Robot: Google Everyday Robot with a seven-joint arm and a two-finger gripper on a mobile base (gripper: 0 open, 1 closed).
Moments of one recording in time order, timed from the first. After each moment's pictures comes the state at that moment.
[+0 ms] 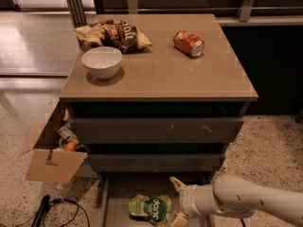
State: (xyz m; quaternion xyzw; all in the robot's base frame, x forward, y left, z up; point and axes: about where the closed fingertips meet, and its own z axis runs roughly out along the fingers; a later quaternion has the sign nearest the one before) arm 0.394 -0.058 0.463 -0.57 0.72 0.24 0.31
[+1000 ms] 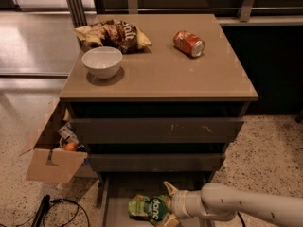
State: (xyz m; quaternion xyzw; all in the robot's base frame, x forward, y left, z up) arm 0.420 -0.039 0.365 -0.58 0.70 0.24 0.33
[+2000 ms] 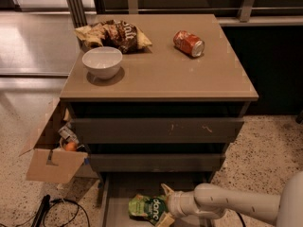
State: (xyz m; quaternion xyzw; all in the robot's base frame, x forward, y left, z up) arm 0.445 -0.031 0.289 -0.57 0.71 0.26 0.32
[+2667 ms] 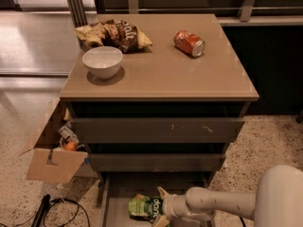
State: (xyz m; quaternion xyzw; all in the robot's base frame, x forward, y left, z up) arm 0.451 -0.018 0.231 -0.57 0.72 0.24 0.31
